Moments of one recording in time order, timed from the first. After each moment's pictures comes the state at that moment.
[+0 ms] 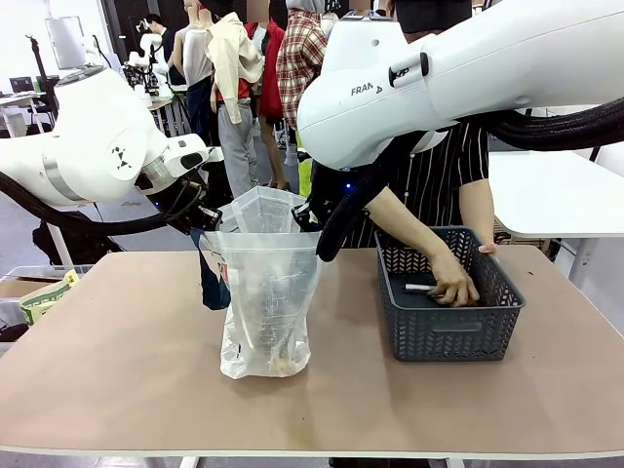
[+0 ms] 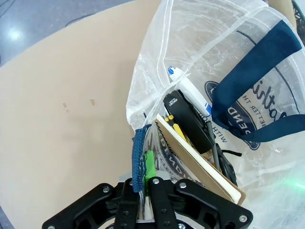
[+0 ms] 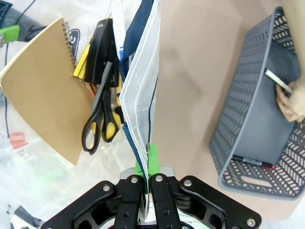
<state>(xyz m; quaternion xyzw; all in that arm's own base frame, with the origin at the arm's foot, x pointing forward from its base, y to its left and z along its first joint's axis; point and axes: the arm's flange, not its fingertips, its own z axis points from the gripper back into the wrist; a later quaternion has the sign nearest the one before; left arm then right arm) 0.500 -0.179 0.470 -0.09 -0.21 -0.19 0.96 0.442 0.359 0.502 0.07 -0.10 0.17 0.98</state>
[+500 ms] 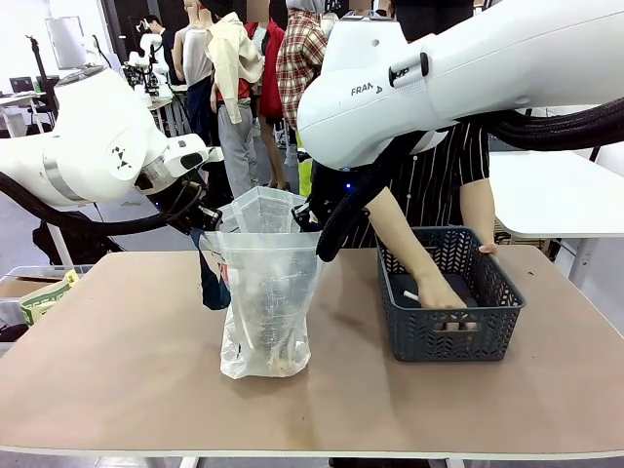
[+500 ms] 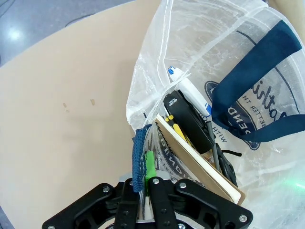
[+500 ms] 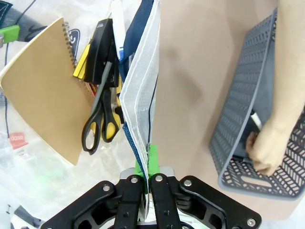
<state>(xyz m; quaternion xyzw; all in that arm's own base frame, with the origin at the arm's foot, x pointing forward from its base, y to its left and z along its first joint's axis) 0.500 -0.179 0.470 -0.09 -0.21 -0.19 0.96 0.442 0.359 0.502 0.07 -0.10 0.17 0.98</state>
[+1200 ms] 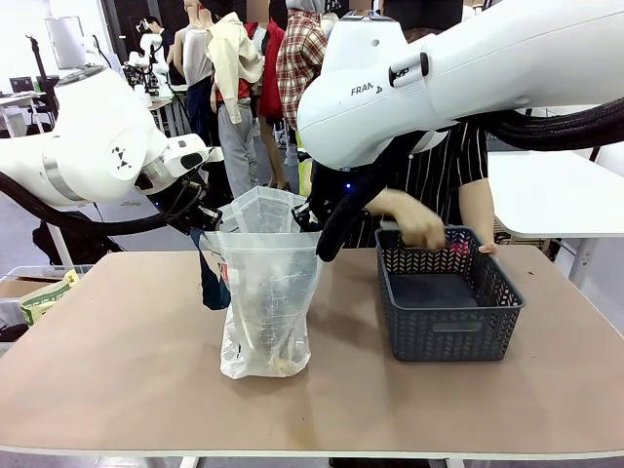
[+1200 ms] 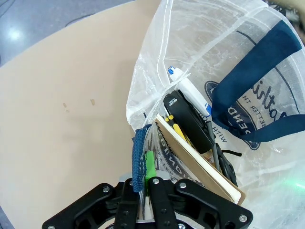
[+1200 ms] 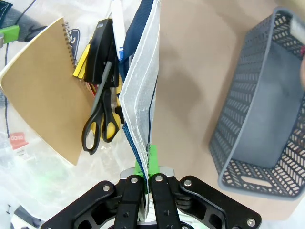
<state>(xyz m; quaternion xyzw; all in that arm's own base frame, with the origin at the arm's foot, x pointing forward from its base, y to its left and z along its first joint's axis) 0.500 -0.179 0.470 -0.09 -0.21 -0.19 0.96 0.442 0.359 0.502 0.07 -0.10 0.17 0.98</state>
